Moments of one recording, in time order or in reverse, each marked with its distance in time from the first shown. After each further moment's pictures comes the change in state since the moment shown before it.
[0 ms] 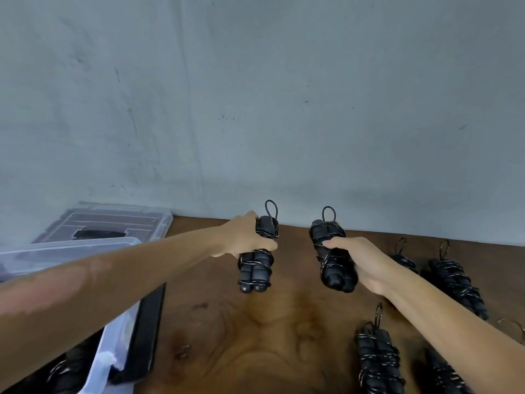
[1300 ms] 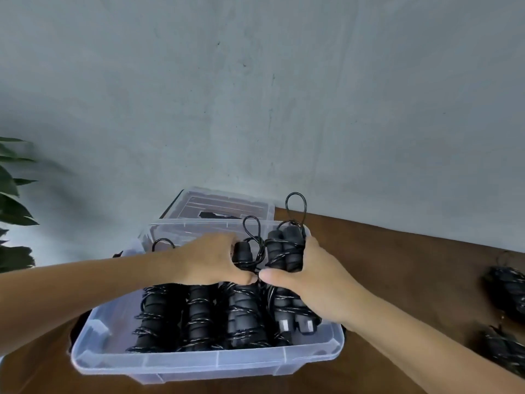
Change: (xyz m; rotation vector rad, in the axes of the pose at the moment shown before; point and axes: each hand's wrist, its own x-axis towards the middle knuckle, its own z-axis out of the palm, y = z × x) left_hand -0.239 -0.204 -0.167 0.264 0.076 -0.018; right_hand -0.141 -0.033 0.361 -0.636 -0.243 -0.372
